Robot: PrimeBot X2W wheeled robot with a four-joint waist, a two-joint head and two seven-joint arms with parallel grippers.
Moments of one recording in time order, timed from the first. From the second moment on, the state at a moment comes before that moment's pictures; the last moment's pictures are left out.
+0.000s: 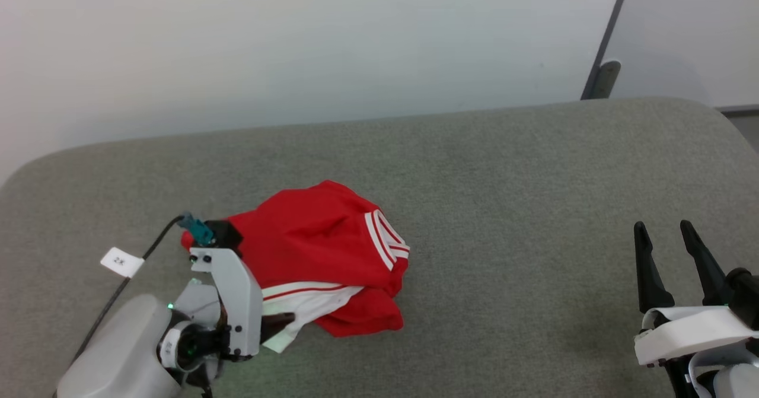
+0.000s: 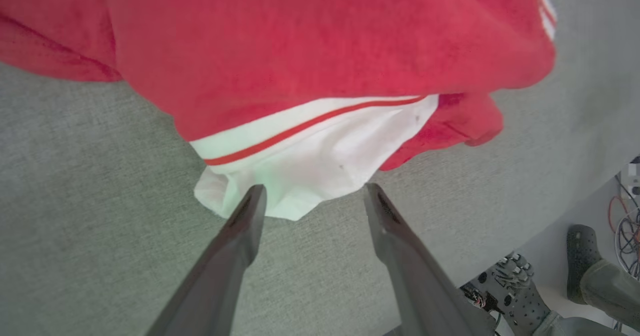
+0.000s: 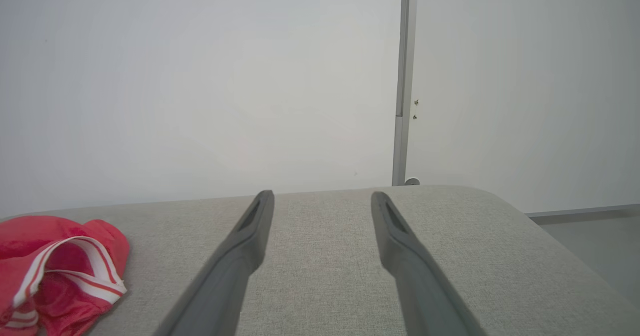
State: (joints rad) left arm -0.50 0.49 -0.55 0.43 -0.96 -0.02 0.77; right arm -0.17 -0.18 -0.01 0.27 0.28 0.13 -0.26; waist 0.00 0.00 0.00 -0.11
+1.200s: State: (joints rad) left arm -0.61 0.60 -0.52 0.62 -0.94 -0.07 0.69; right arm -0.20 -0.17 -0.05 0.25 0.26 0.13 -0.26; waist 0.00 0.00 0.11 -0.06
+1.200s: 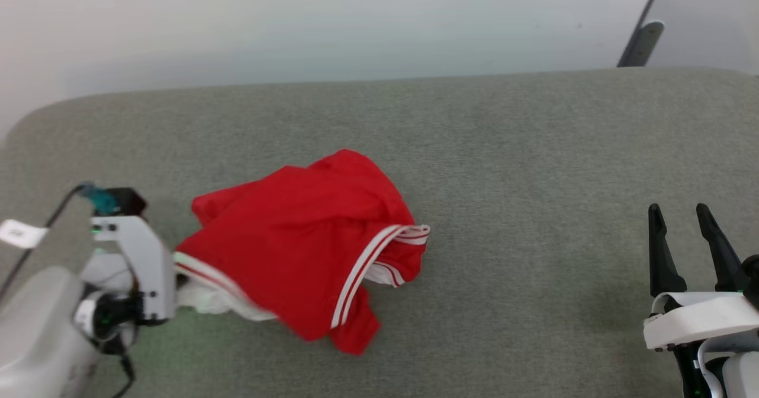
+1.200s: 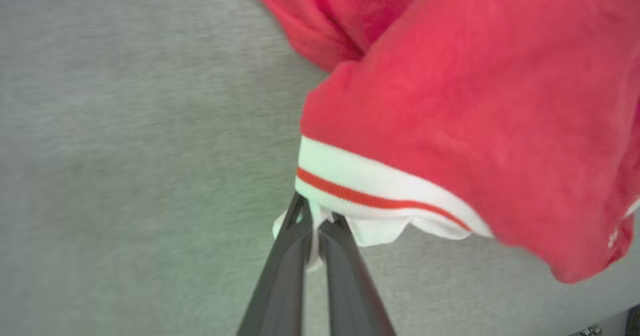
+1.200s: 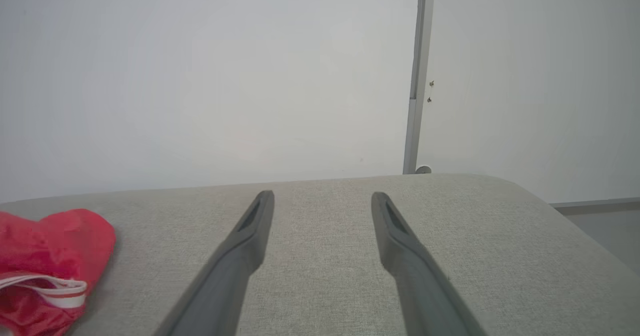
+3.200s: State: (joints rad) left arm -0.26 0.54 -0.37 0.23 -0.75 0.17 -0.24; right arm -0.37 -0.28 0.30 0.39 0.43 0.13 -0.06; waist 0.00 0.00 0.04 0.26
